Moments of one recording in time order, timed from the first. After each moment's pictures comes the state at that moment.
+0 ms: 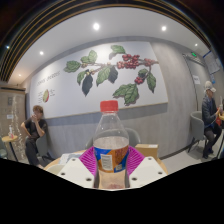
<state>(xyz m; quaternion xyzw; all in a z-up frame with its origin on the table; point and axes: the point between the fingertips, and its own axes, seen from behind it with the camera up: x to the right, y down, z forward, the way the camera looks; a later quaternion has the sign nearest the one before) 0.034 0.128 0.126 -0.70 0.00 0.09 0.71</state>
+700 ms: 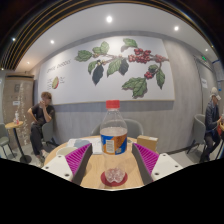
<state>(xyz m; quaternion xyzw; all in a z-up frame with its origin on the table) 0.048 0.055 0.131 -0.74 -0.07 0.08 0.66</state>
